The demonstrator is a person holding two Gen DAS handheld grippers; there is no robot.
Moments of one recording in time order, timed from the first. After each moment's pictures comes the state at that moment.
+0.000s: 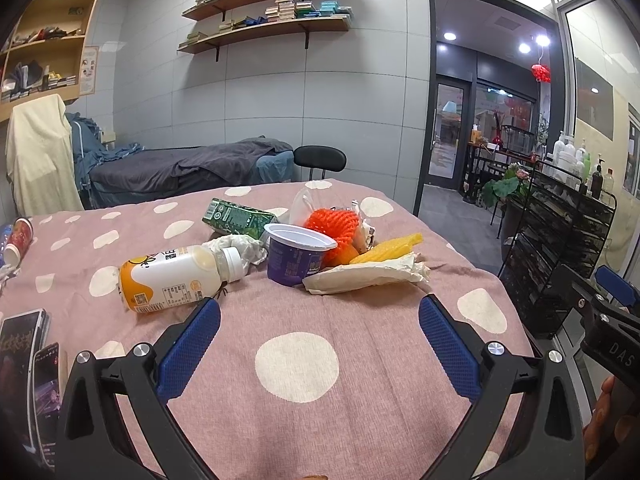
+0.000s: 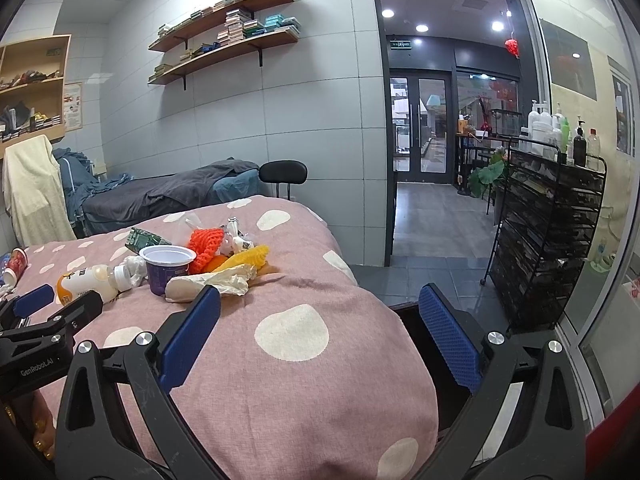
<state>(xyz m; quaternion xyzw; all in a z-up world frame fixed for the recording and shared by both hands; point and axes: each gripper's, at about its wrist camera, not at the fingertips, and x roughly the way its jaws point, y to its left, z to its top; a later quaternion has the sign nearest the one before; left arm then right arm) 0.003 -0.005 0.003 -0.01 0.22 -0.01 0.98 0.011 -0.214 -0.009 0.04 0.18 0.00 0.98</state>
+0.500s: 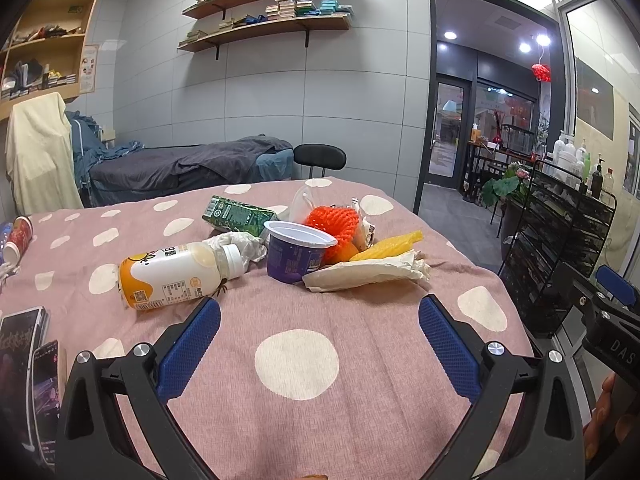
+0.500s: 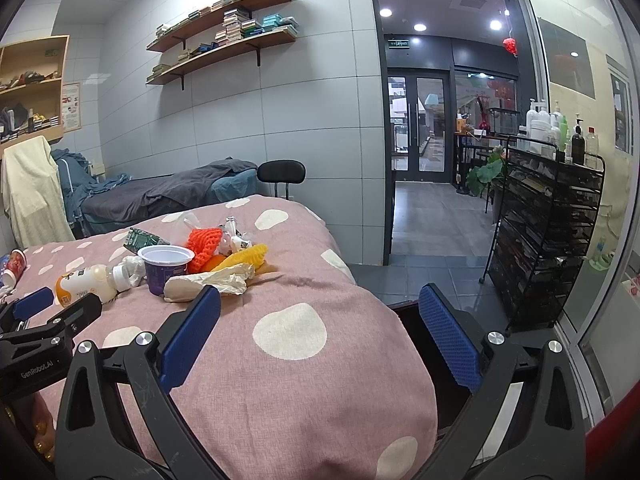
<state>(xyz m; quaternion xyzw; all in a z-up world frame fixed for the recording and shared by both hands) 0.003 -0.005 0.000 -0.02 0.22 -0.01 0.98 0.010 -0.216 -0.010 0.04 0.18 0.00 0.98</state>
